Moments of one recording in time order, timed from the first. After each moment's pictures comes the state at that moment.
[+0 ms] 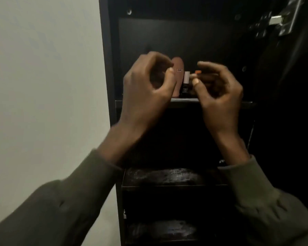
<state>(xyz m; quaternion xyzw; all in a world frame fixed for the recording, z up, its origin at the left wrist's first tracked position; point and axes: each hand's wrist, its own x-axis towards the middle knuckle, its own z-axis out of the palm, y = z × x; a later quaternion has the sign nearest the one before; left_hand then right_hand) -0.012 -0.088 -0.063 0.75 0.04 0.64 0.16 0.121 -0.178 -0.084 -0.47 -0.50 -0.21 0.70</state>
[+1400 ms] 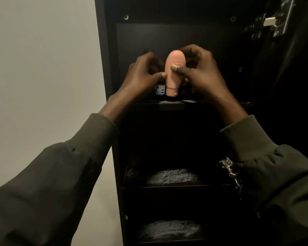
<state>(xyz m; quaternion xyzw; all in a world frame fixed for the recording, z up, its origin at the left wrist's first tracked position) 0.011 -0.035 -0.009 0.84 0.14 0.49 0.18 0.148 -0.149 -0.006 -0.61 -0.55 -0.16 0.55</state>
